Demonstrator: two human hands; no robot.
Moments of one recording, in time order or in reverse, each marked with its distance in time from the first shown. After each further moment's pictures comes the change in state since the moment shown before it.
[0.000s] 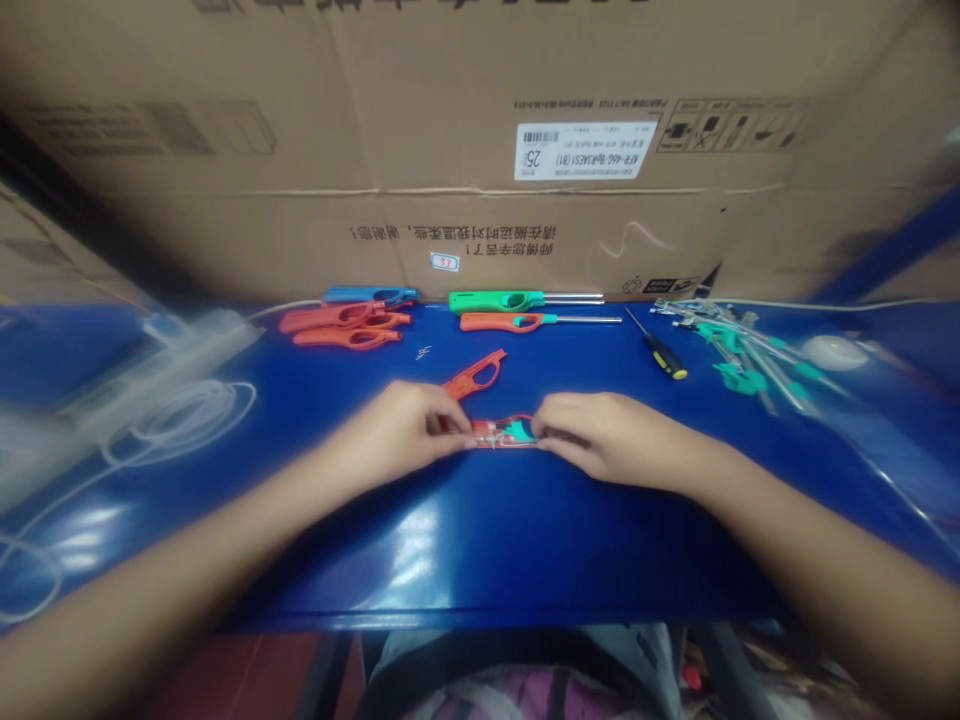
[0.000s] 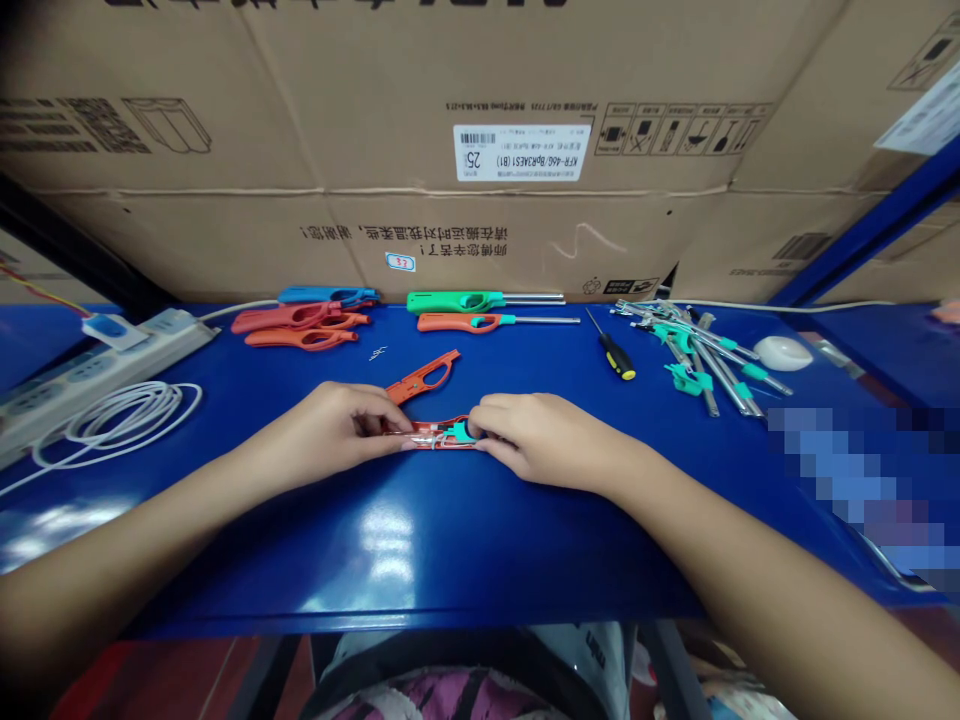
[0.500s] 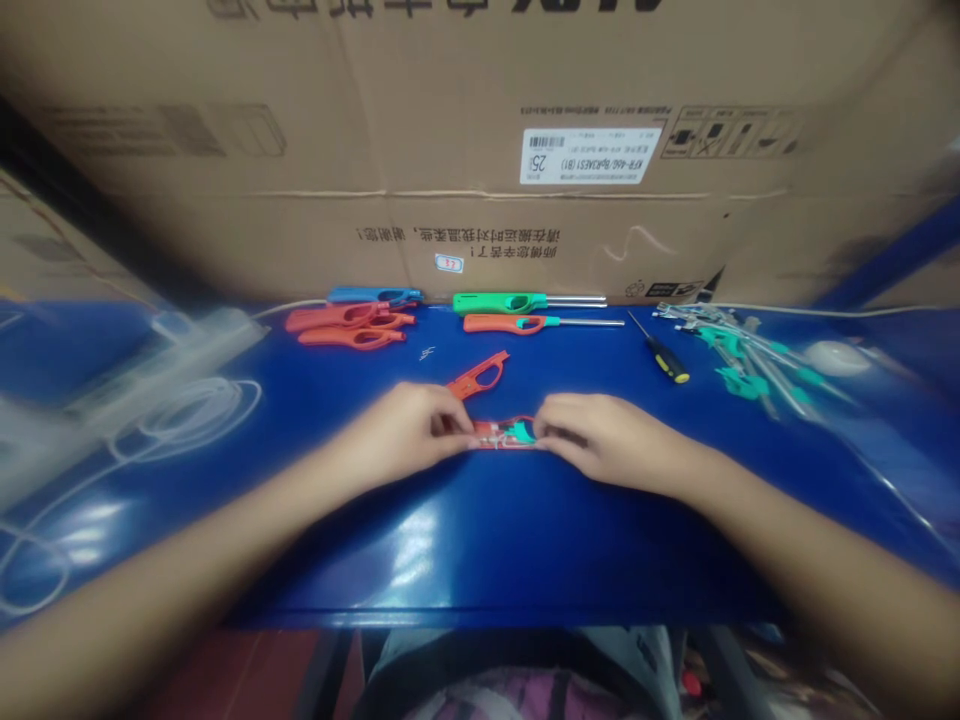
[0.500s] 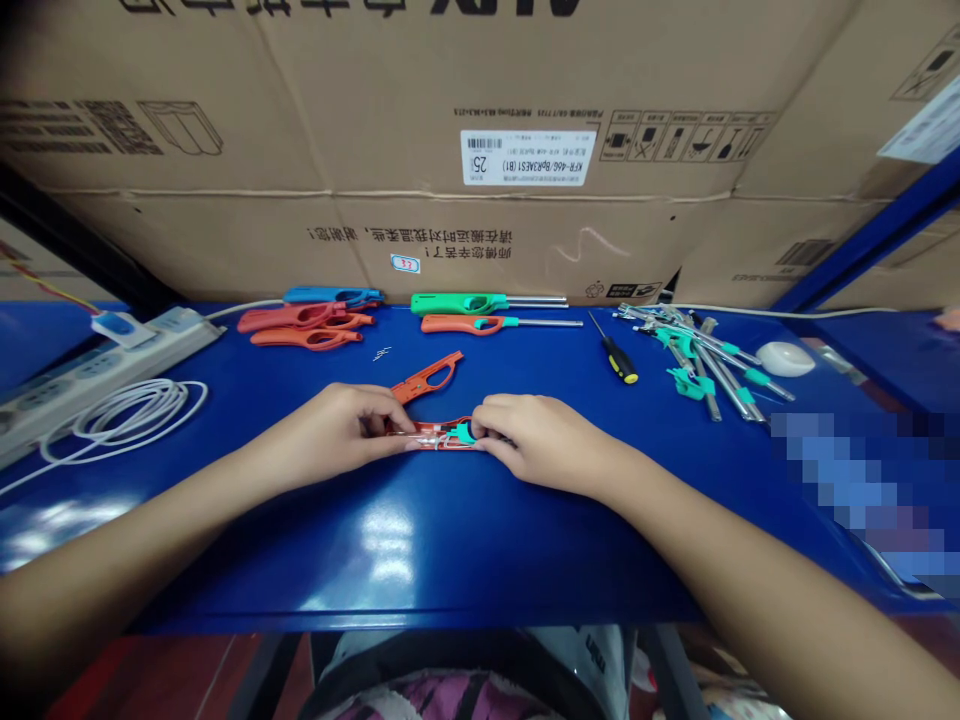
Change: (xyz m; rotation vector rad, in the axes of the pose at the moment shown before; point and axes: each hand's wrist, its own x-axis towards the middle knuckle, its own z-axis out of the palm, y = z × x) left_hand 0.000 0.002 0.000 -0.001 -0.016 -0.005; right_hand 0.003 0.002 0.008 0.032 0.043 0.060
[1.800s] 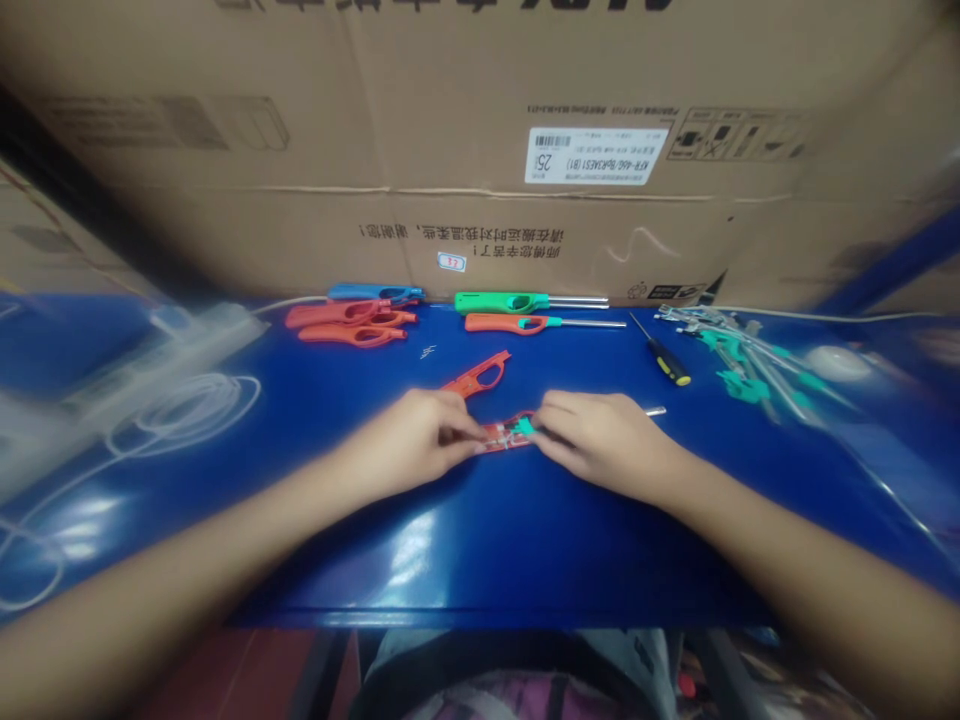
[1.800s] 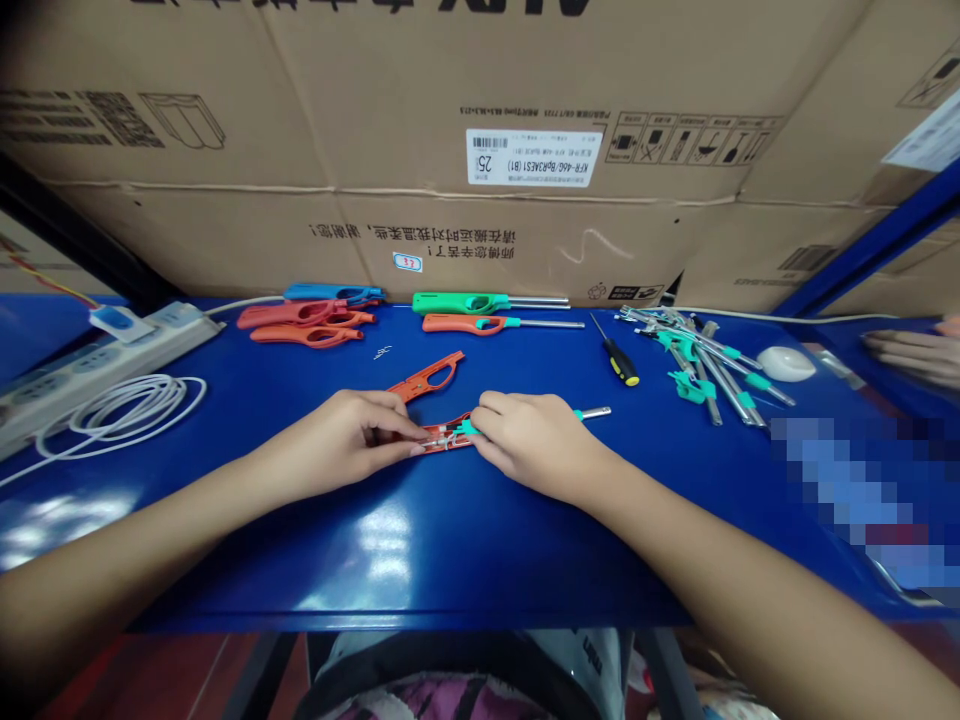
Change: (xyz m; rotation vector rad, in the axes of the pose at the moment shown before) left_hand -0.003 -0.004 0.011 0.009 -0.008 0.168; right_hand 0.001 -0.005 0.012 -0.412 0.156 -0.080
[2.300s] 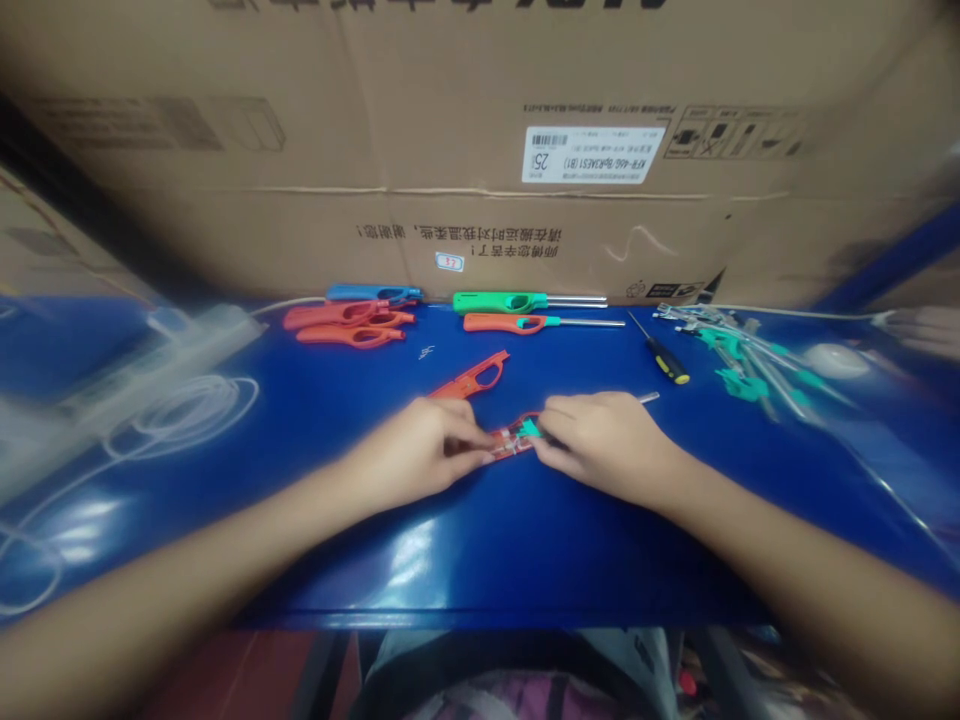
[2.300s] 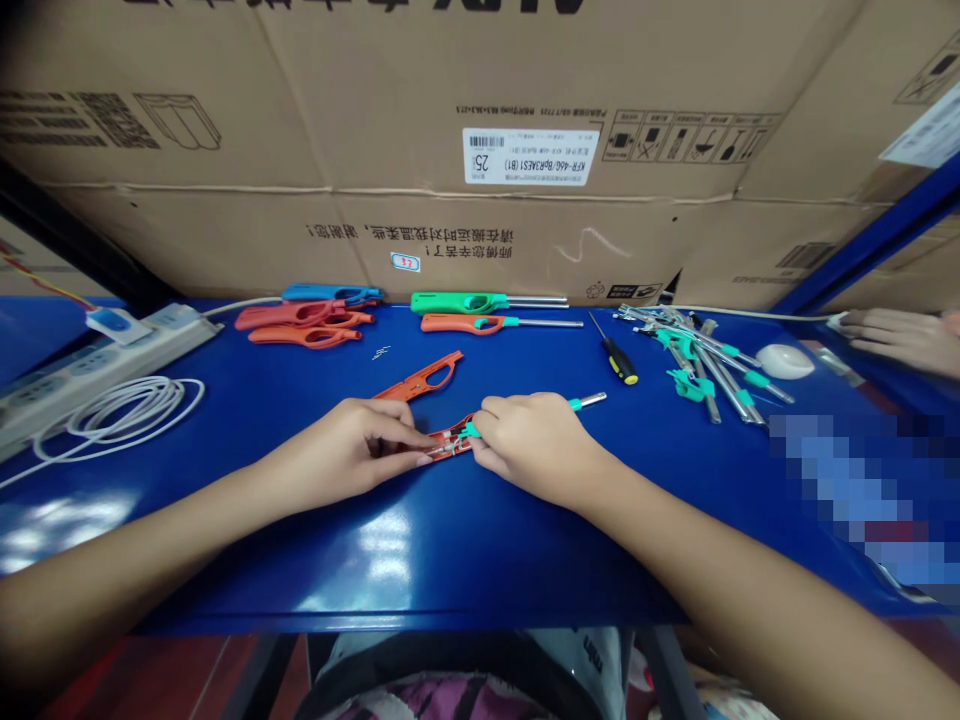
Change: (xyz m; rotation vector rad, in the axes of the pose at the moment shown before) left_hand -0.003 0.006 0.004 -0.043 -0.035 0.005; right_hand 0.000 -0.004 -0.003 -0.084 0.027 0.021
